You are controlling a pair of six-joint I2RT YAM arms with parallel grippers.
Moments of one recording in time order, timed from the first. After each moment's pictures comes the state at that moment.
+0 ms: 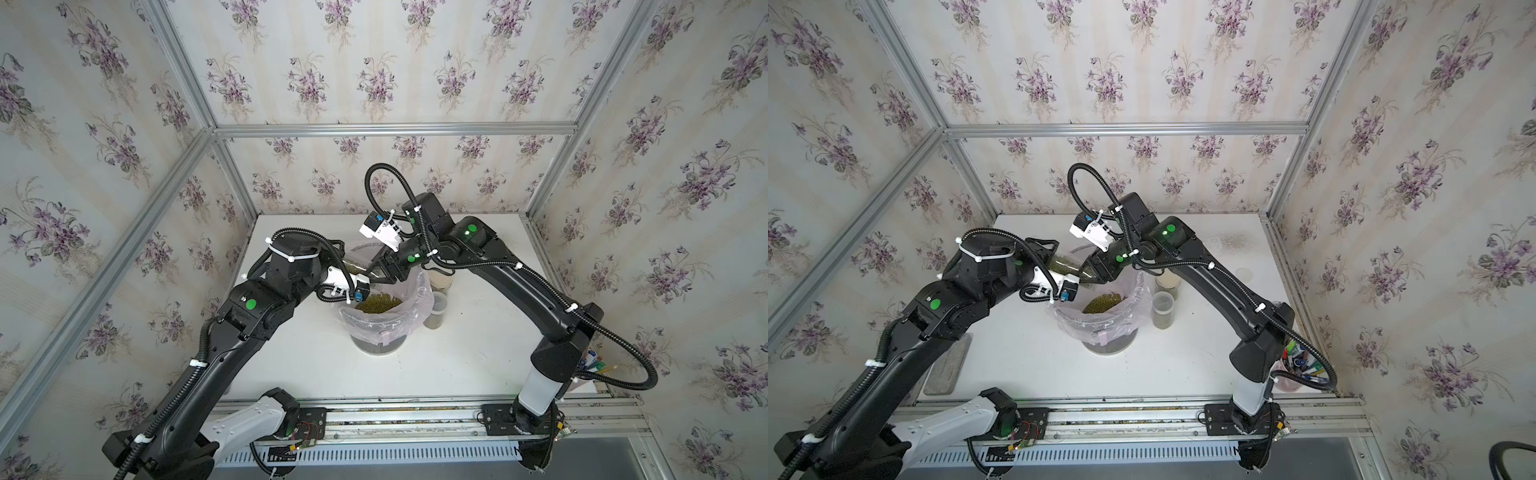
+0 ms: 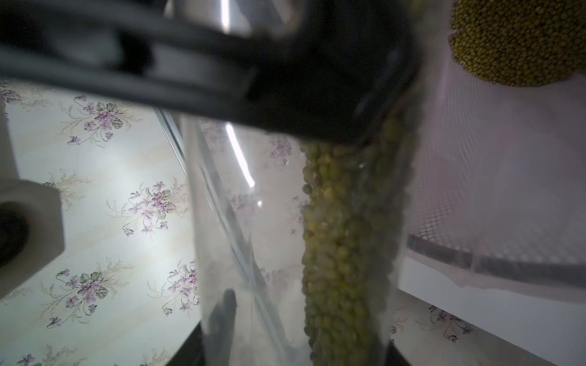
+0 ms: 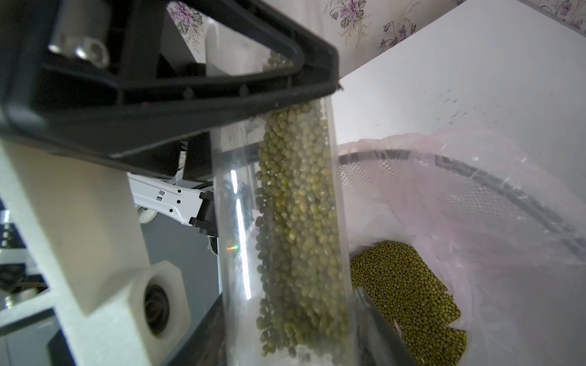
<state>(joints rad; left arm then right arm) -0.54 1.06 1.36 -0.80 -0.19 1.75 0.82 1.77 1.98 -0.98 -0.65 -0.03</state>
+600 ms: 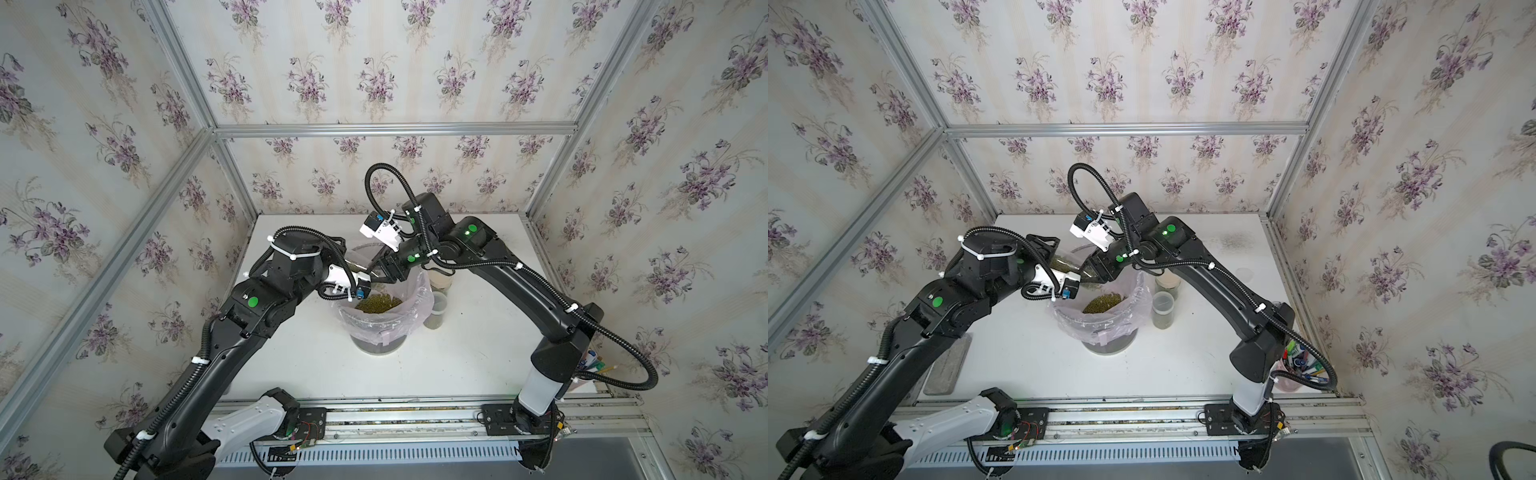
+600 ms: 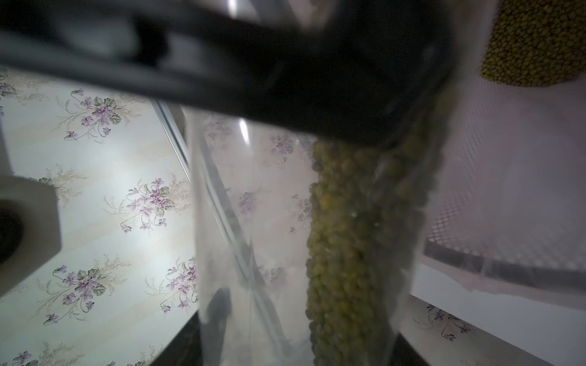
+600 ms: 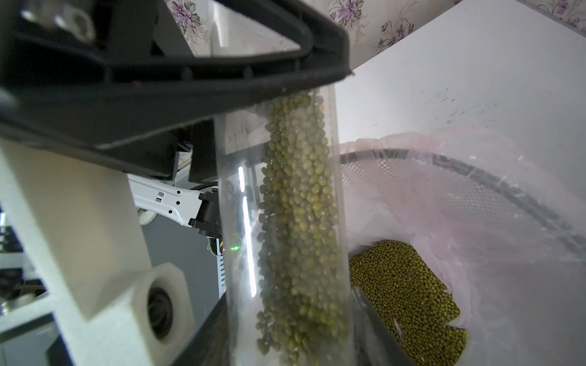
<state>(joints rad) -0.55 1.07 1.37 -0.79 -0.21 1.74 0.82 1.77 1.98 -0.98 -0.64 -0.03</state>
